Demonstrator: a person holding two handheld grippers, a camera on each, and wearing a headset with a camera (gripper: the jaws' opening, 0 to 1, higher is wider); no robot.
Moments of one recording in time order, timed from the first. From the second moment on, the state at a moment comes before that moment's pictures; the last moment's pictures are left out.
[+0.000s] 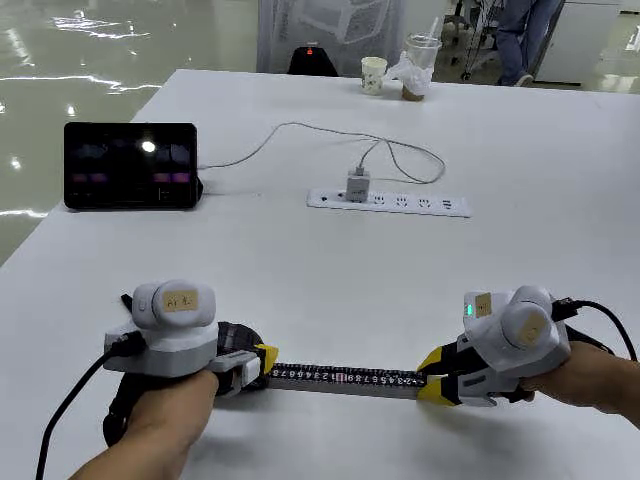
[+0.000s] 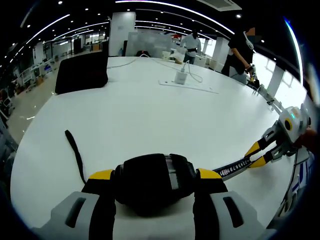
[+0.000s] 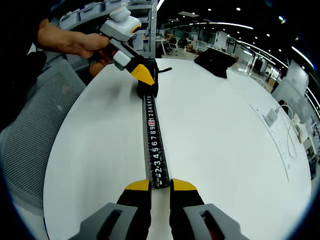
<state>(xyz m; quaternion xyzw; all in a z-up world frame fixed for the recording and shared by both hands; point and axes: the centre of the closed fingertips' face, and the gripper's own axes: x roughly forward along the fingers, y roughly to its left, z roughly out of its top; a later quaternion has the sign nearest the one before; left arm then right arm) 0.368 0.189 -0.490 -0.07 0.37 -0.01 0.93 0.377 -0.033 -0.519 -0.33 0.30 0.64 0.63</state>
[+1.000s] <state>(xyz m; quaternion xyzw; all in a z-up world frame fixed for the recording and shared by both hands) 0.367 0.188 -0.489 -0.07 0.37 -0.01 0.92 0.374 -0.006 -0.518 -0.32 0.29 0.65 0.63</state>
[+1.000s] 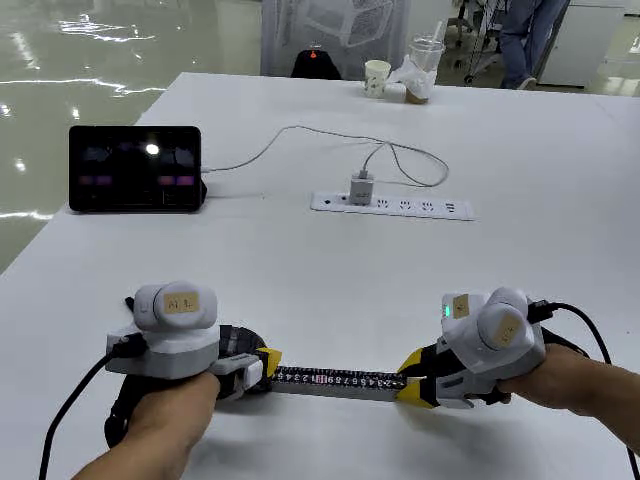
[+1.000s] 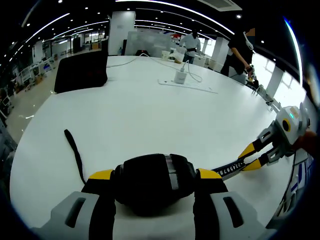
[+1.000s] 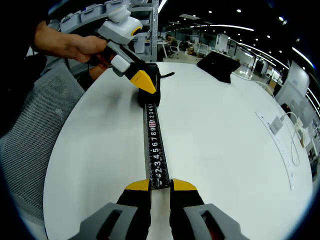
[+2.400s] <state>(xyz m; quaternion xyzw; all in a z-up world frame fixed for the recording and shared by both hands) 0.366 0.187 -0.490 -0.08 0.38 -0.02 0.92 0.369 0.026 -0.516 -0.31 0.28 0.66 0.63</state>
